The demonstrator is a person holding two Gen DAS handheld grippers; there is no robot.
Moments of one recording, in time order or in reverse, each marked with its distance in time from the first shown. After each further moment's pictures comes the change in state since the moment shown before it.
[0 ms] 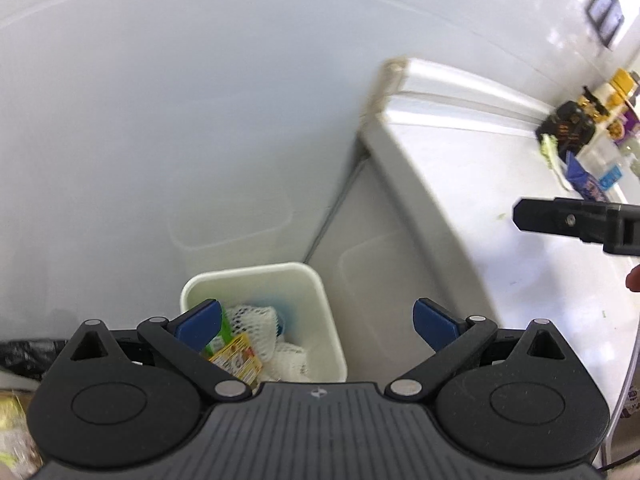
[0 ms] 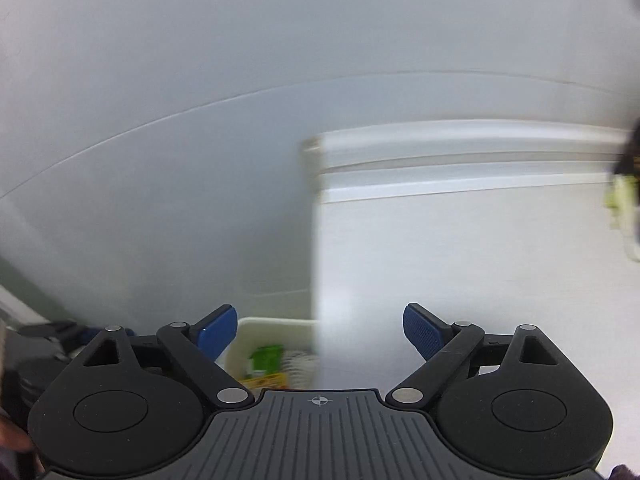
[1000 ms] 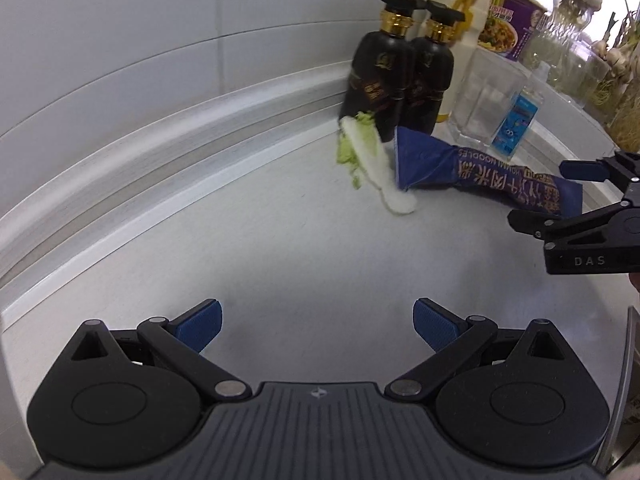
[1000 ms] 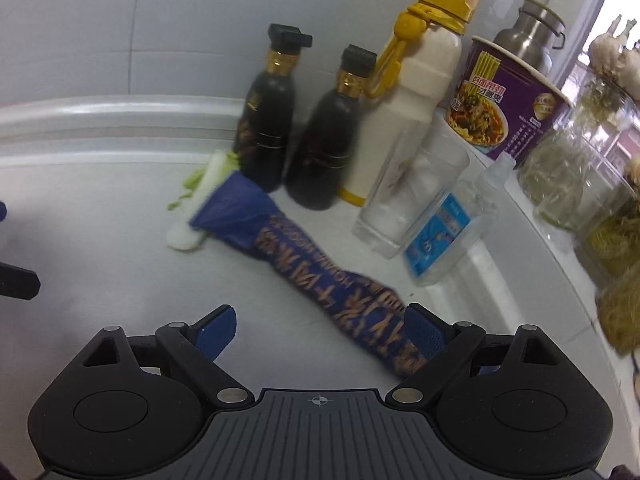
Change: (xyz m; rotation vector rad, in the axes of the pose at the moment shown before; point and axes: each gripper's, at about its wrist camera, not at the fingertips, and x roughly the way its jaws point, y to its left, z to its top) left arm 0.119 -0.271 0.077 0.386 -0.021 -0.083; right arm -0.043 -0.304 -0.002 -0.158 -0.059 -0.486
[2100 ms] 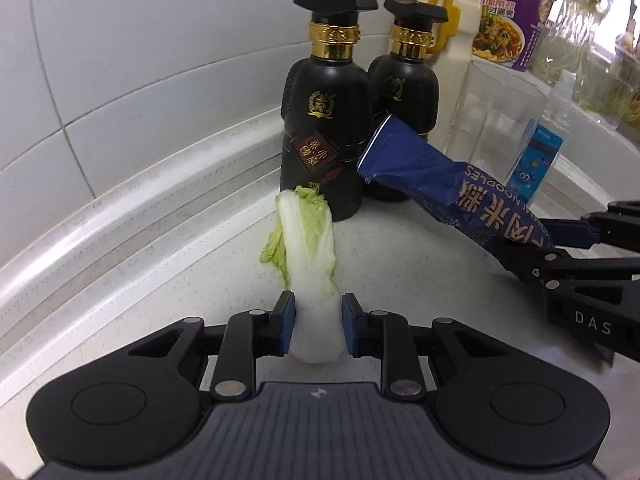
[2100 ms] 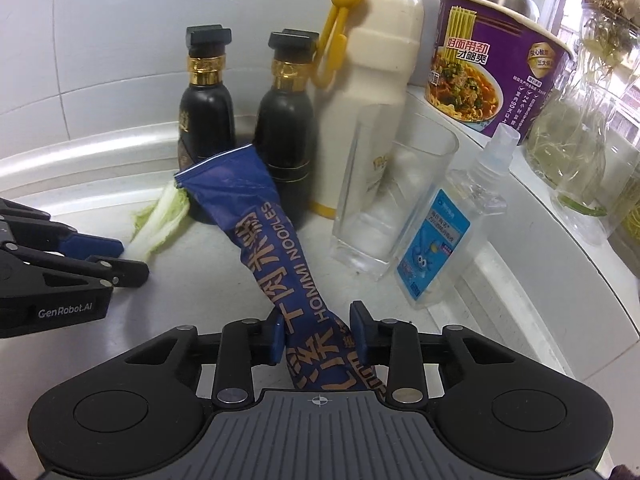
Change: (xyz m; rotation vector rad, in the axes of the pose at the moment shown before) left arm 0.065 -0.051 0.060 0.057 -0.060 0.043; right arm 0.033 -0.027 0.004 0.193 -0.014 0.065
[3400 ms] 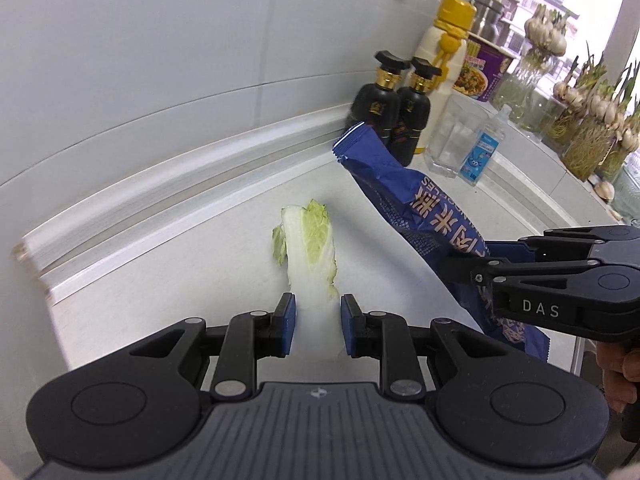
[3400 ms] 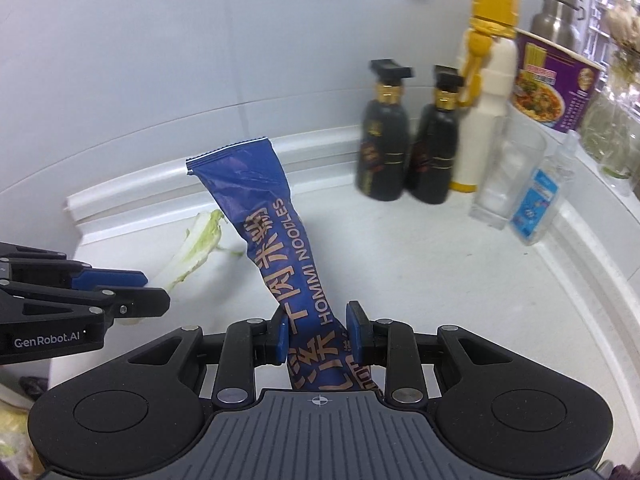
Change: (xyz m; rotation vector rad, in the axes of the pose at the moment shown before) left arm -0.145 0.076 -0.080 -0.102 -0.009 -0.098; right arm -0.104 0.123 -0.024 0.062 0.050 0.182
